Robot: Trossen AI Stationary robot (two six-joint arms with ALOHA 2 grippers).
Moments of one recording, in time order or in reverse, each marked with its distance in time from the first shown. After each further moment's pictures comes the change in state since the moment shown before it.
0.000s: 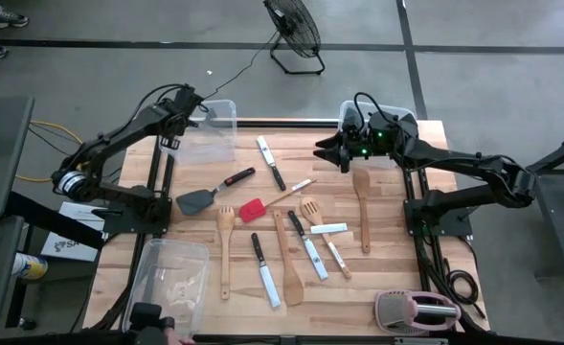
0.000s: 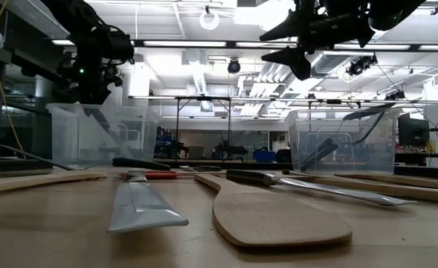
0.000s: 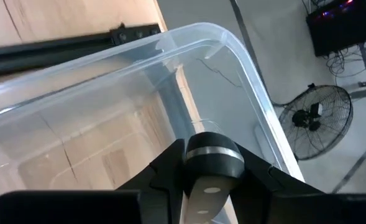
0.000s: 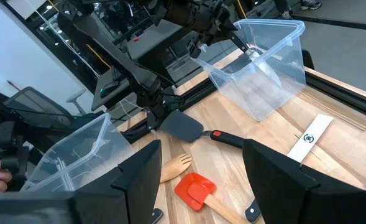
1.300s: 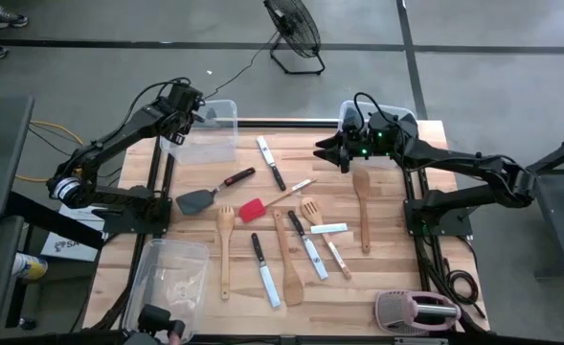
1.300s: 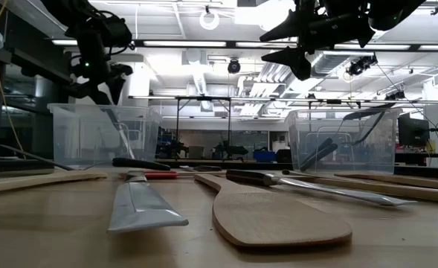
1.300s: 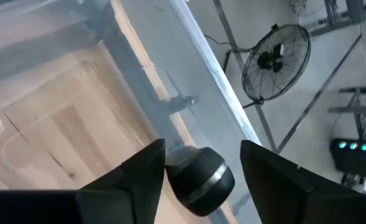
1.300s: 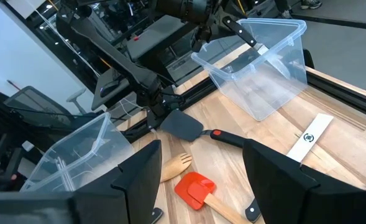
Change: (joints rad) left arm 0.000 -0.063 0.002 0.136 0.191 0.177; right arm 0.000 0.000 0.000 -0.001 -0.002 0.000
